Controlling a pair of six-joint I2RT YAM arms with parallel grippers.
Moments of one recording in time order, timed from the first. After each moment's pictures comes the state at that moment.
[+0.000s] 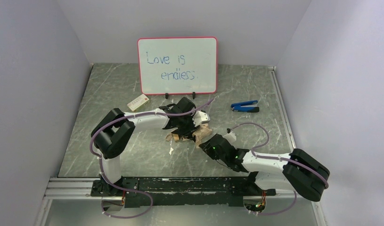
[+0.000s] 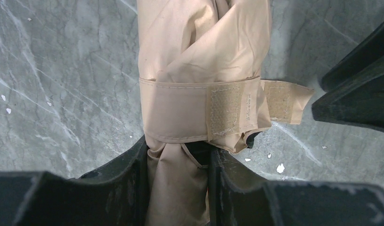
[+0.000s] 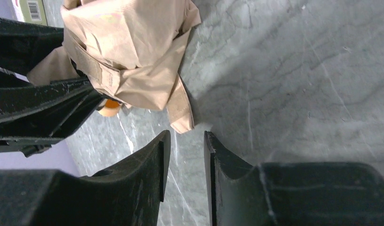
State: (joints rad) left arm -0.82 1.87 1.17 -0.29 0.22 0.42; right arm 0.92 1.14 0.23 0.16 0.32 1.44
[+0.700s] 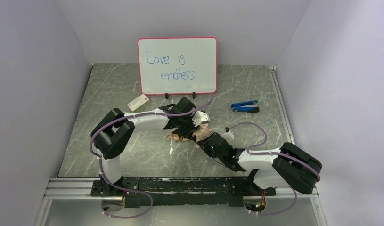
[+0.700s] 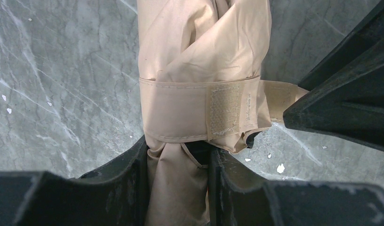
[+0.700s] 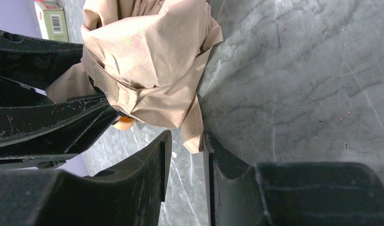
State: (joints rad) left arm -0.82 1.87 1.16 -0.28 0.22 0.42; right arm 0.92 1.27 0.23 0.35 0.35 1.44
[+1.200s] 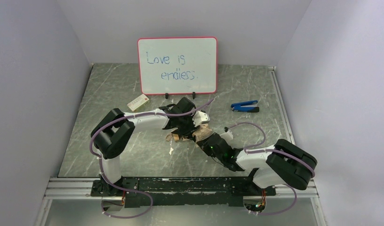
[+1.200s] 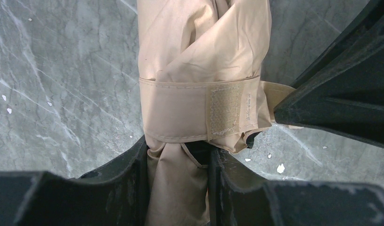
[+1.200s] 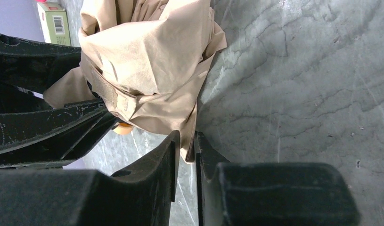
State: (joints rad) left arm -0.82 1.87 1.16 -0.28 0.22 0.42; right arm 0.92 1.35 0.23 0.45 0.36 1.43
